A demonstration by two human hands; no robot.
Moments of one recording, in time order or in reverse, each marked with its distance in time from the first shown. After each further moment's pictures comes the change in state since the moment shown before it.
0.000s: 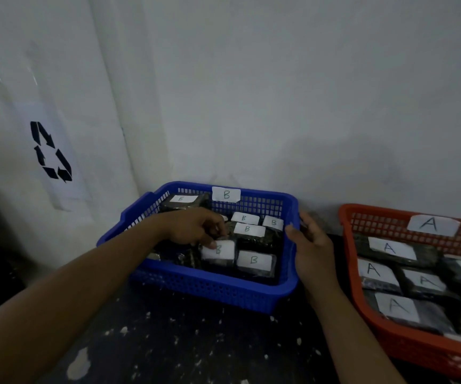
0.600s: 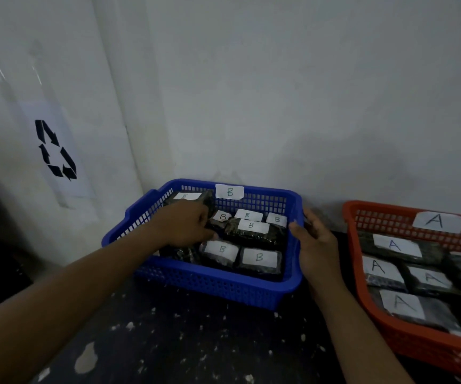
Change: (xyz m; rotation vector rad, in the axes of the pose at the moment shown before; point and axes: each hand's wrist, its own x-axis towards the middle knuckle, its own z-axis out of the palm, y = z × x) left_hand -0.018 -0.001 0.006 0.481 0.386 -0.157; right_hand -0.002 -0.002 0.003 0.002 -0.004 -0.020
